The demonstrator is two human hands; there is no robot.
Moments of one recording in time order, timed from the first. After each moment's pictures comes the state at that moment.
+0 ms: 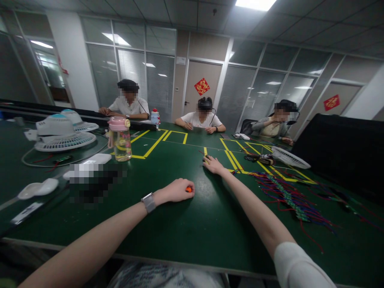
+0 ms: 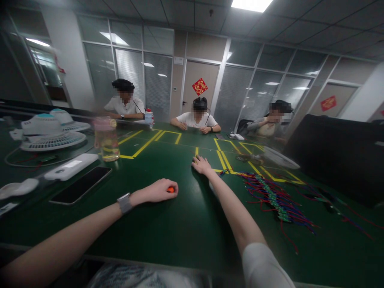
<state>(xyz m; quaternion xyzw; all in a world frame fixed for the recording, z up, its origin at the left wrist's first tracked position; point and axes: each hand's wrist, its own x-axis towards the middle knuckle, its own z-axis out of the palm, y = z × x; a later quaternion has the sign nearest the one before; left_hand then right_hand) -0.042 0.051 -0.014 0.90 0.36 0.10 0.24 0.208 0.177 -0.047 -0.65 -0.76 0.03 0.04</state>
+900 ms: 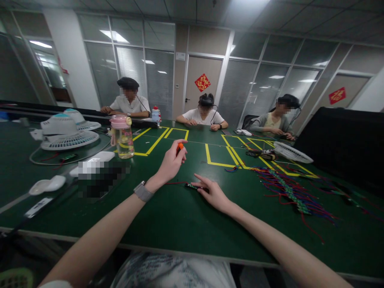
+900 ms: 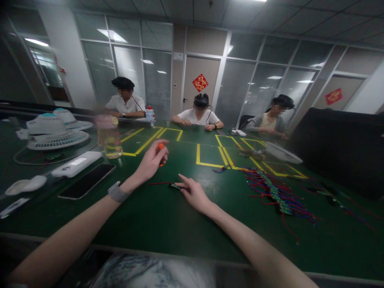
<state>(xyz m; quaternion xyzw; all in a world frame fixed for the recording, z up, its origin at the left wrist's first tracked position) -0.053 0.057 0.027 0.72 0.30 0.55 0.30 0.149 0.017 -0.068 -0.42 -0.80 0.23 0.36</state>
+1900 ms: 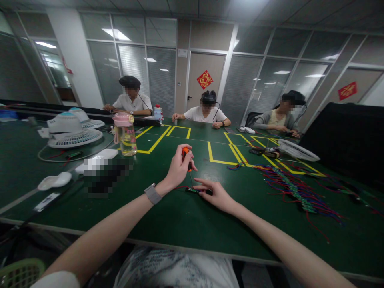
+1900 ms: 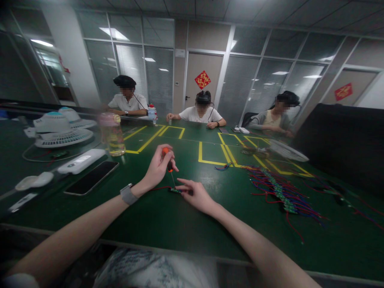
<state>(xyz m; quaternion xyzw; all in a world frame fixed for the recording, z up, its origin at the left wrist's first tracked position) -0.032 0.042 0.005 0.67 0.22 0.59 0.40 0.149 0.003 -0.061 -0.40 -0.78 0.34 0.34</state>
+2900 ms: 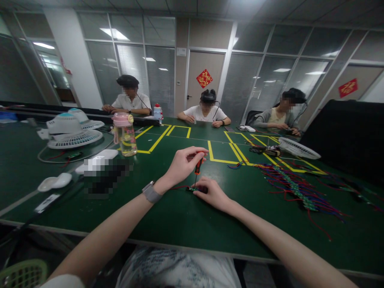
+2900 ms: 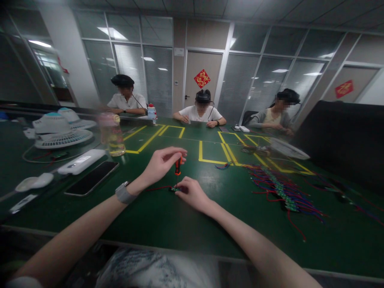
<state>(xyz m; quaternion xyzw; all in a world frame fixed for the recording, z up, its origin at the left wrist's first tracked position) -0.031 0.026 0.038 0.76 0.22 0.52 0.33 0.130 0.006 -0.053 -0.44 -0.83 0.17 0.31</state>
